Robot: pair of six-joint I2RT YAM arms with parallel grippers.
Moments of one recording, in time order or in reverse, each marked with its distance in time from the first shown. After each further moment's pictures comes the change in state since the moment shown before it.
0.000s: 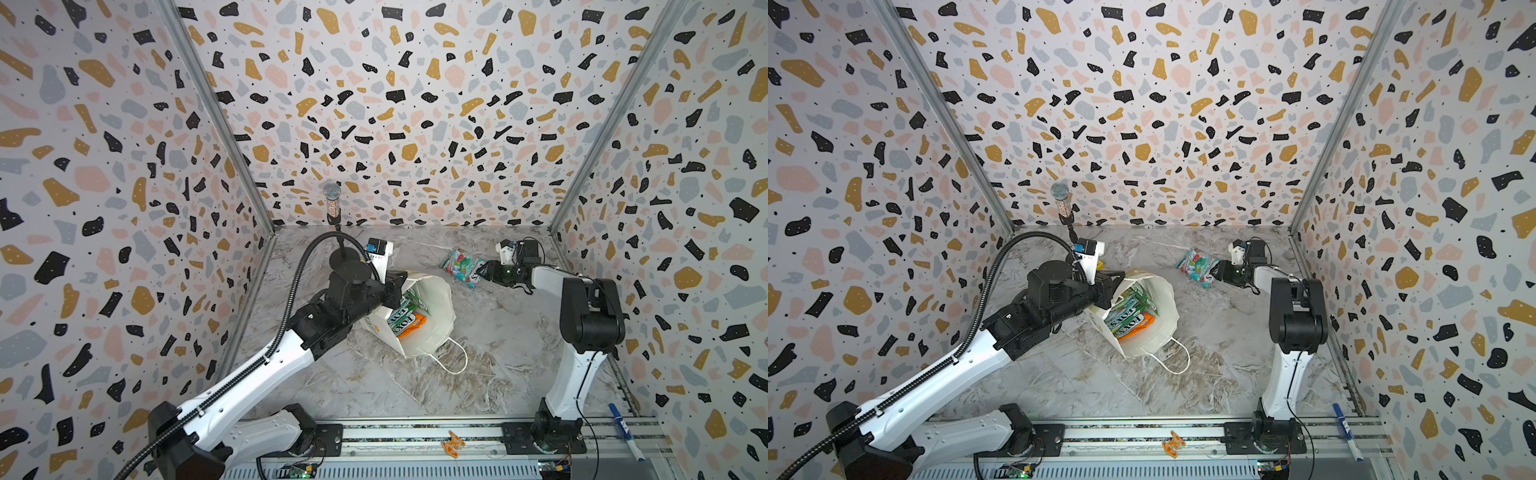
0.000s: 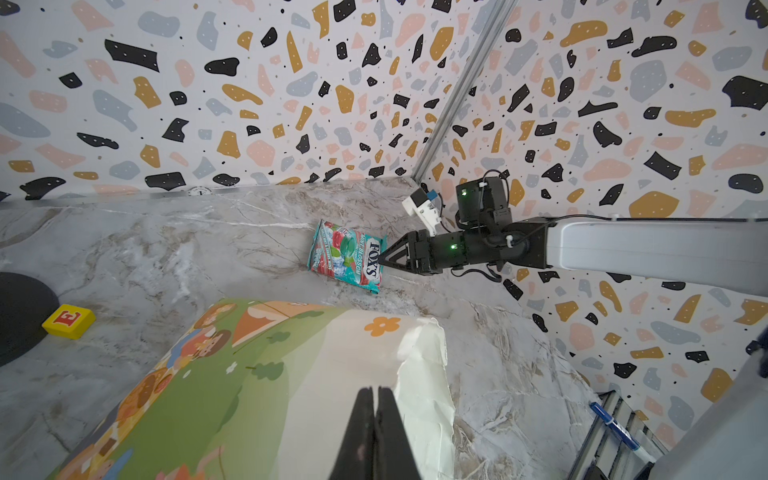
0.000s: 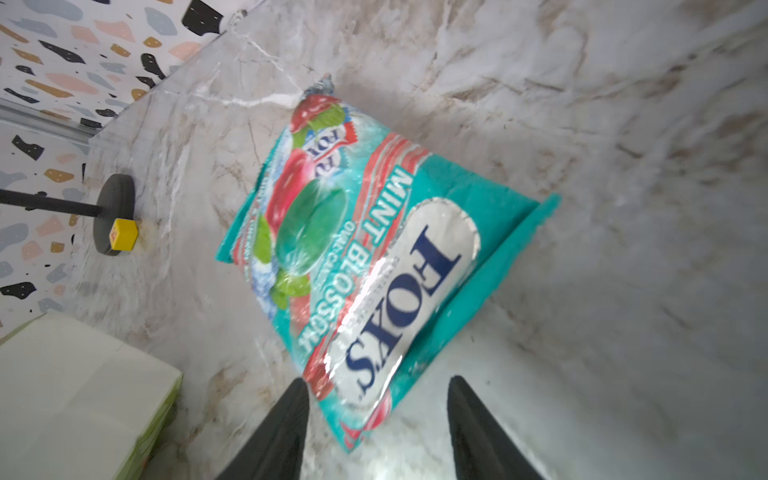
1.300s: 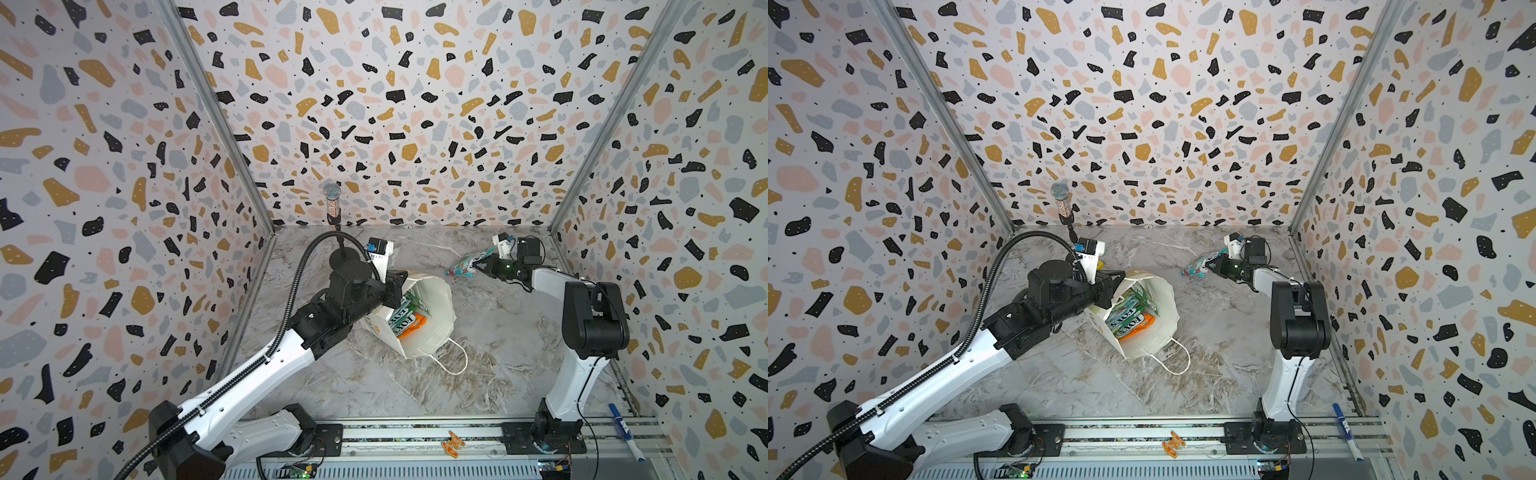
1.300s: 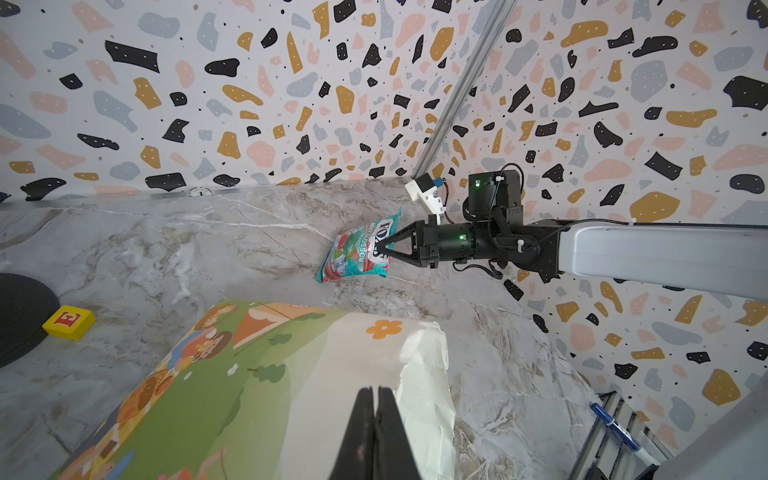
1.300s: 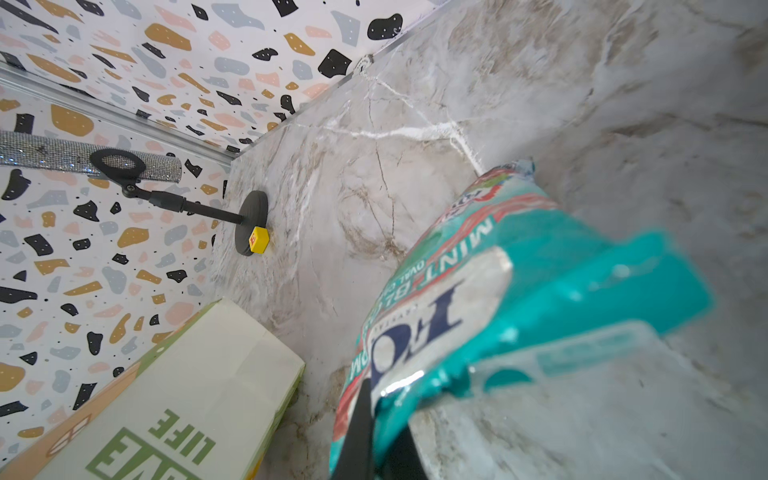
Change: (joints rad) left arm 0.000 0.002 0.004 0.000 -0.002 0.001; right arm 0.018 0.020 0.000 0.161 -0.232 0.170
